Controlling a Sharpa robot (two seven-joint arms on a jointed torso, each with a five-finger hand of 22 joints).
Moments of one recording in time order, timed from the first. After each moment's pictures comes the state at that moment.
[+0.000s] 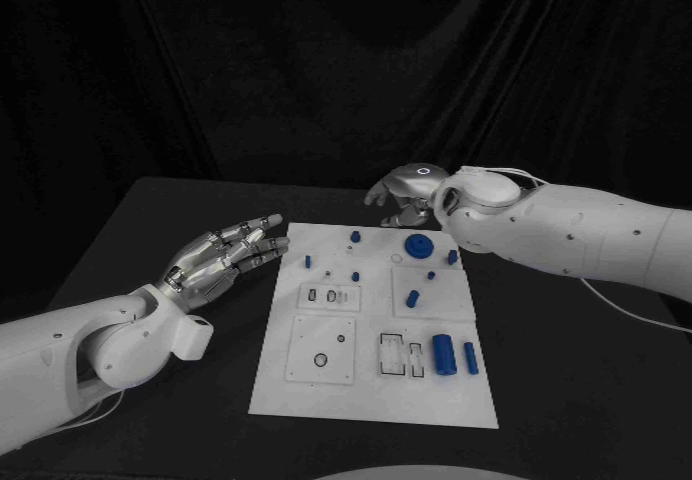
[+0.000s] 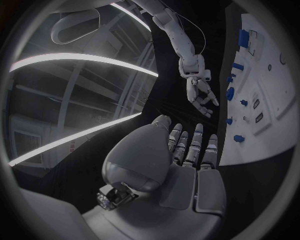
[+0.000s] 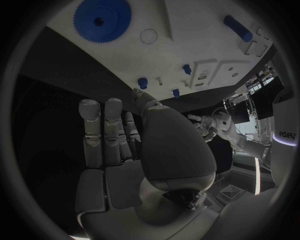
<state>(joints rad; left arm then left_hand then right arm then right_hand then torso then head) 1.20 -1.00 -0.21 1.58 -0.08 0.13 0.61 1.52 0.24 -0.04 0.27 0.63 0.46 0.09 0.08 0.03 0.15 0.07 0.29 0.04 0.25 0.18 0.45 0.07 0.15 0.13 0.27 0.08 0.03 1.39 -0.60 -0.21 1.16 -1.59 -0.29 0.04 1.44 -0.10 0.21 0.10 0.25 0.72 0.05 0.09 0.24 0.80 0.09 0.35 0.16 1.22 -0.01 1.05 0.70 0.13 1.16 0.10 0.98 1.09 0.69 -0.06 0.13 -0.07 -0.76</state>
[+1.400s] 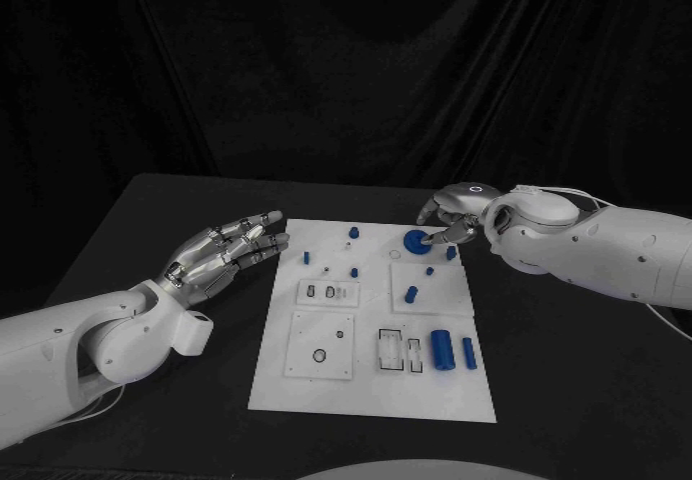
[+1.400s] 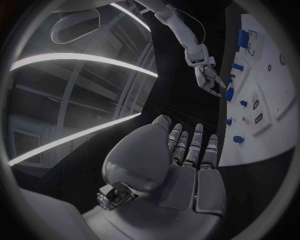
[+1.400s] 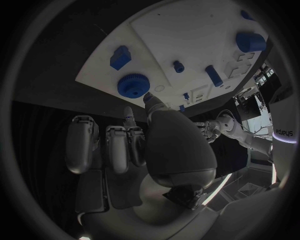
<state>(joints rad) 1.20 -1.00 -0.21 1.57 -0.08 0.13 0.61 1.52 0.24 -0.04 0.27 0.63 0.46 0.09 0.08 0.03 0.15 0.07 0.29 0.04 0.25 0.18 0.45 0.07 0.15 0.13 0.27 0.08 0.03 1.34 -0.79 -0.21 1.27 -1.58 -0.25 -0.04 1.33 -0.07 0.11 0.23 0.19 0.84 0.08 0.10 0.21 1.45 0.00 1.55 1.30 1.47 -0.06 1.55 1.30 0.07 1.46 0.06 1.37 1.29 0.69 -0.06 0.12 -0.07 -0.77</state>
